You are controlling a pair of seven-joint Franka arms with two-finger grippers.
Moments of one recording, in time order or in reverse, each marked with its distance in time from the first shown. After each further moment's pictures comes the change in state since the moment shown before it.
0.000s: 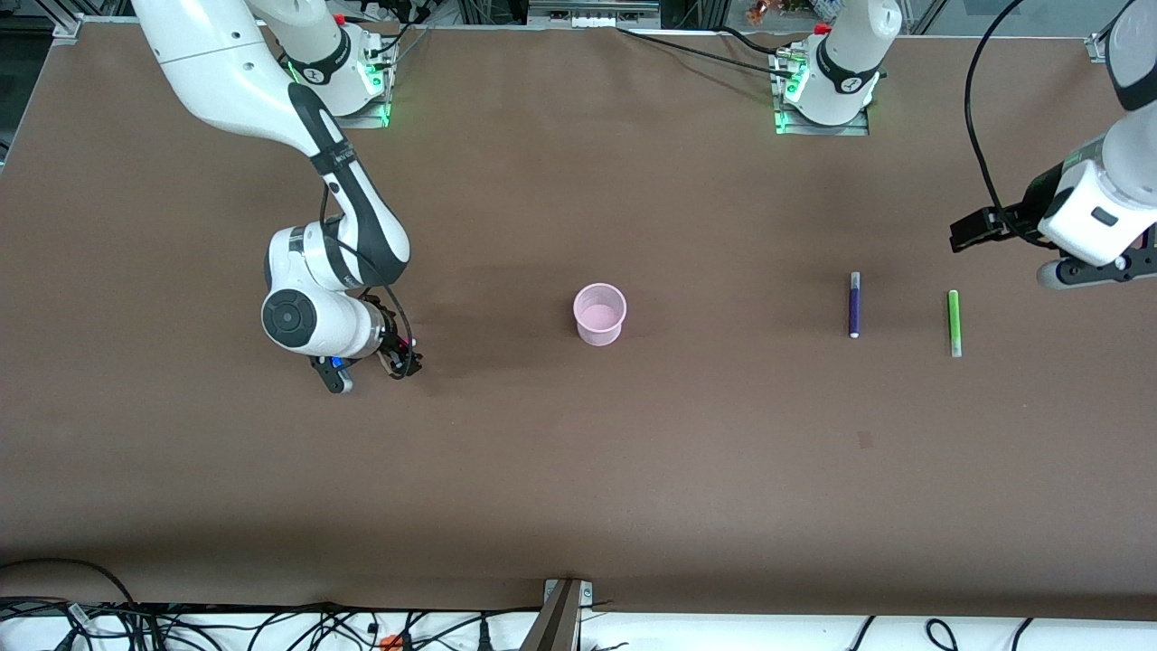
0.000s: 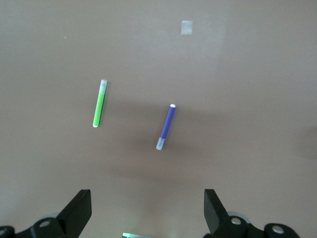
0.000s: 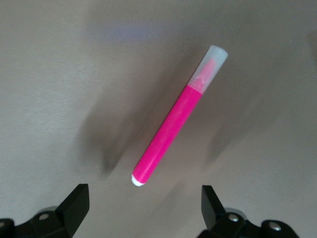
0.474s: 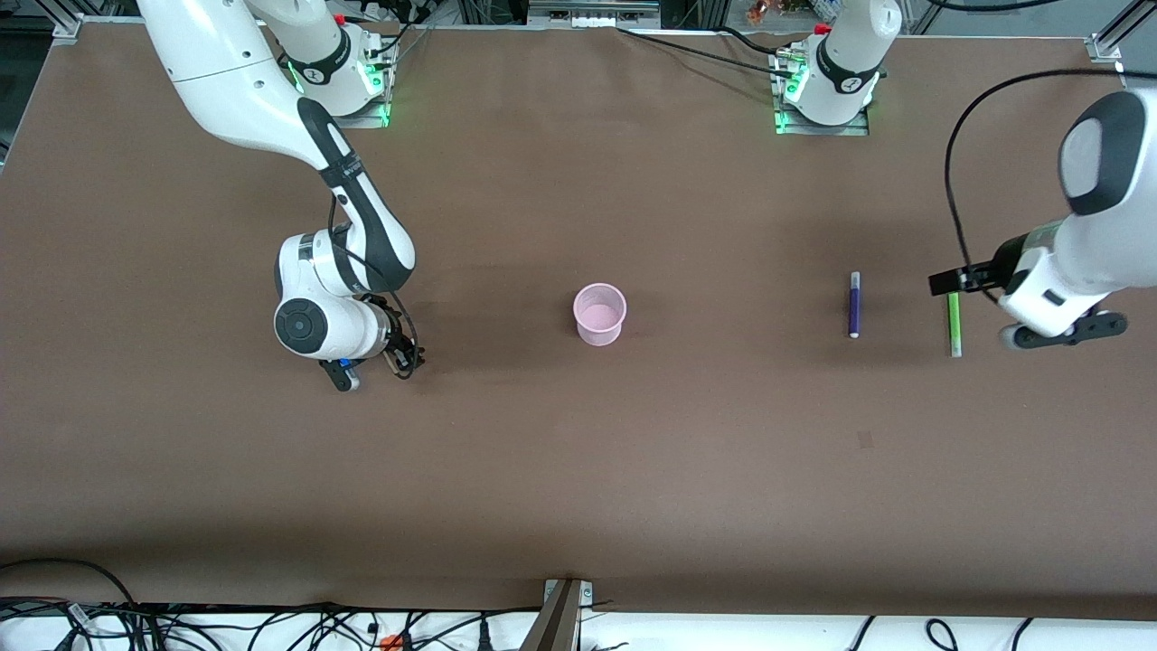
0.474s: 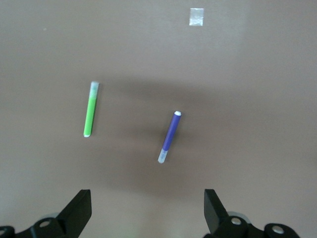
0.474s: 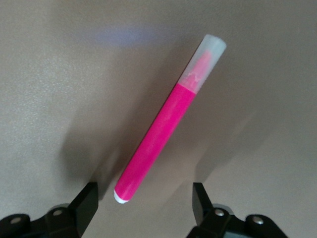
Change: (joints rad) left arm 0.021 0.155 -0.016 -0.014 0.000 0.107 0.039; right arm -0.002 0.031 0.001 -0.002 0.000 0.002 0.001
